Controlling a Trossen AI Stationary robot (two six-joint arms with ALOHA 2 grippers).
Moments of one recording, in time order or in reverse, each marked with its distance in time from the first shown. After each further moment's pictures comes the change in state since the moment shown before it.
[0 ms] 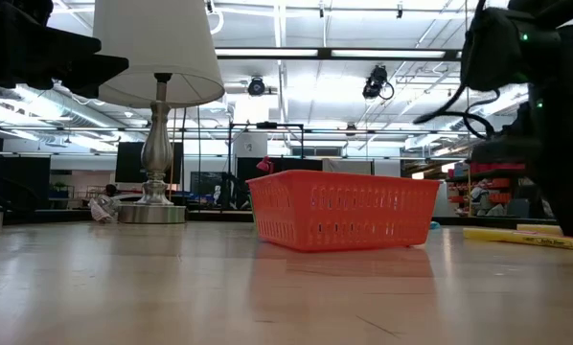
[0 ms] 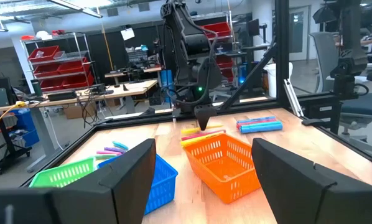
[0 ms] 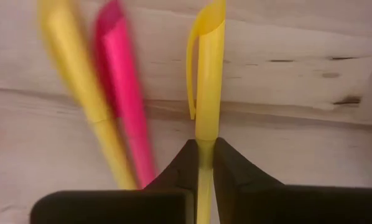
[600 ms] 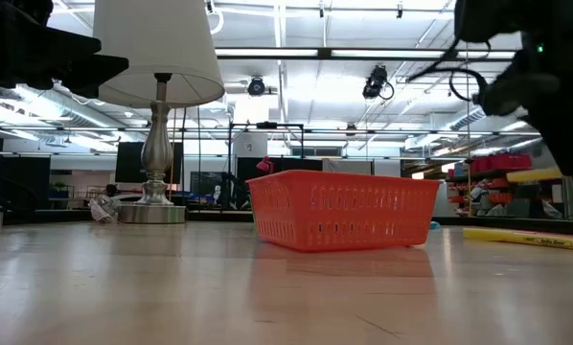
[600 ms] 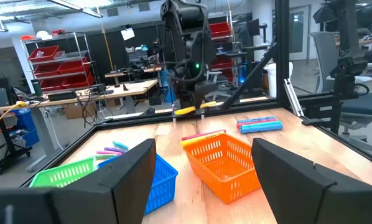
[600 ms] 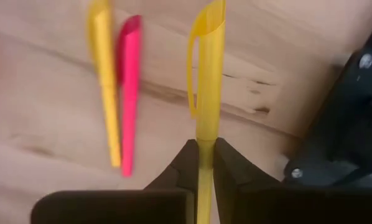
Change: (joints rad) left arm 0.000 0.000 0.000 0.000 0.000 0.000; right arm -0.031 -0.084 0.219 -0.373 0.009 -0.312
